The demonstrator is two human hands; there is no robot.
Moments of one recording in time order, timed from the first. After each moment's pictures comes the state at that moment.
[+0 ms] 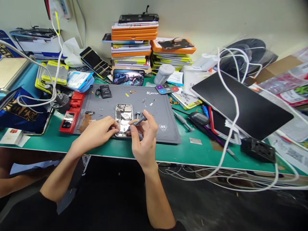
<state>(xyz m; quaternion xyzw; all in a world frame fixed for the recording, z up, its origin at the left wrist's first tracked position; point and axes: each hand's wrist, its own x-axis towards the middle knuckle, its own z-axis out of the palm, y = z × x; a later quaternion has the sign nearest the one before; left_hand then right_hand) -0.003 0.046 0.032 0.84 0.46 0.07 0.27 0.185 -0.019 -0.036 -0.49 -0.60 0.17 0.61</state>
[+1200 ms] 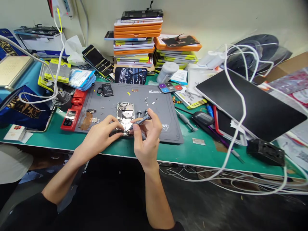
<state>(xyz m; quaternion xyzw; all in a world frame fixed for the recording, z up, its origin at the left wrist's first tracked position) 0.000 0.019 0.017 0.86 0.42 0.19 0.21 0.185 -0.022 -0.032 -0.49 -0.58 0.17 0.63</state>
